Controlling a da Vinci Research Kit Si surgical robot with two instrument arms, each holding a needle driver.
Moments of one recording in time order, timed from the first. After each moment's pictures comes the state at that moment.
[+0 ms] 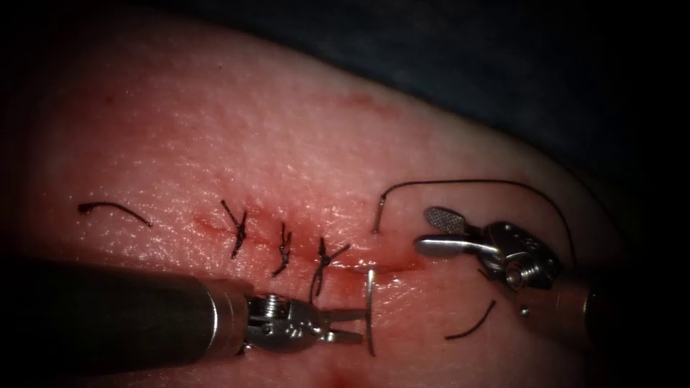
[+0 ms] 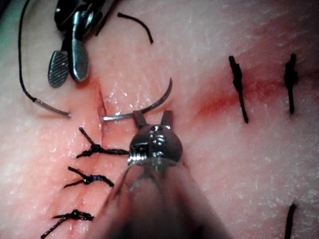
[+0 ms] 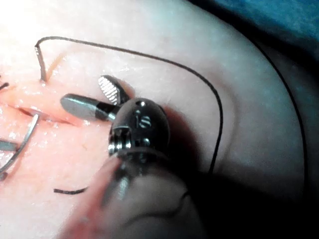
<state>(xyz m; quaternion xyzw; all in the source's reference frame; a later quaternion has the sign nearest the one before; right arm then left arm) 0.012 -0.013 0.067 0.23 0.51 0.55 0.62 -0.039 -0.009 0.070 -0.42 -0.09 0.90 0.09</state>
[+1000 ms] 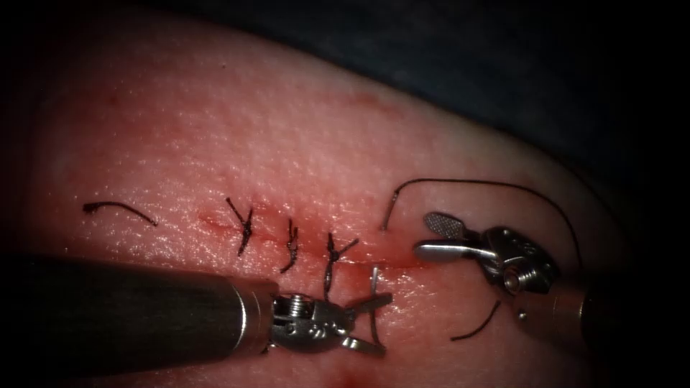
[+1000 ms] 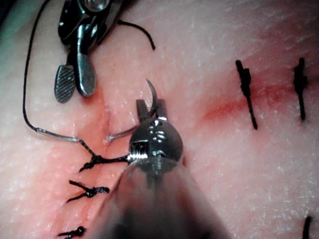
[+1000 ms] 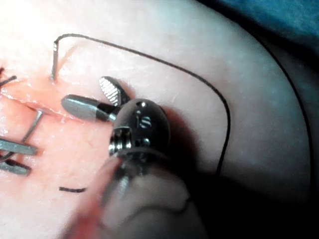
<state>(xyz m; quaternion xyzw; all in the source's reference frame) 0.012 -0.014 0.067 0.23 0.51 0.55 0.62 -0.041 -0.008 0.071 -0.47 -0.06 0.87 0.10</state>
